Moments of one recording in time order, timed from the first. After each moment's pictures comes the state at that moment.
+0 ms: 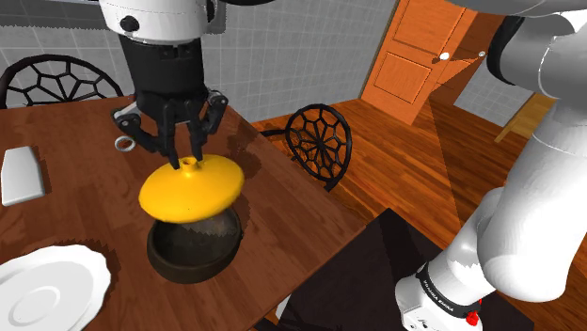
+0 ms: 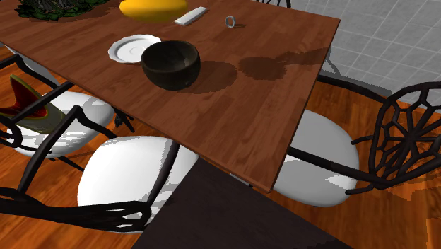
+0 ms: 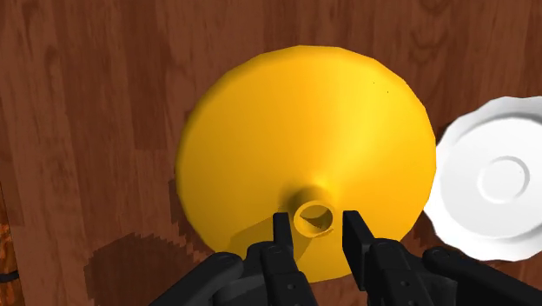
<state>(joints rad) 0.25 0.22 0.68 -1.52 -0.18 1.65 0.91</state>
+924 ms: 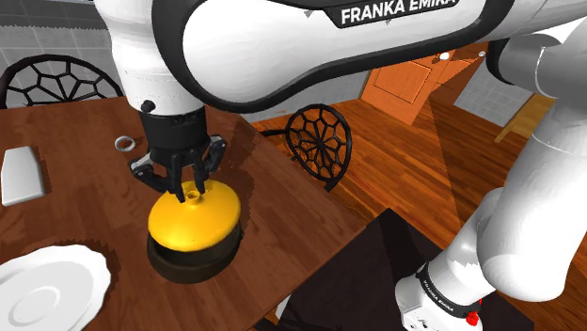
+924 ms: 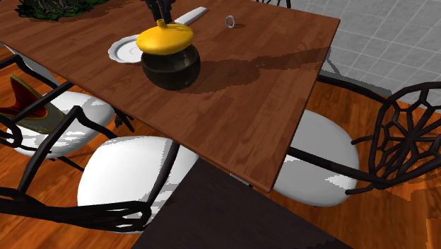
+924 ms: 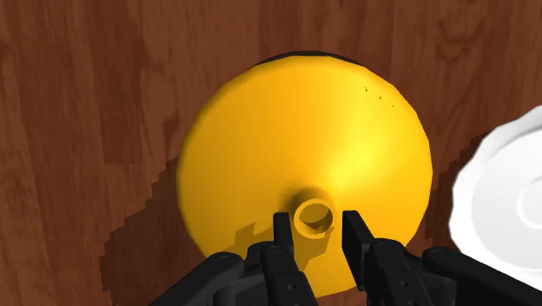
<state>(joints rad) 0.23 0.22 0.67 -1.71 -0.19 1.84 0.92</state>
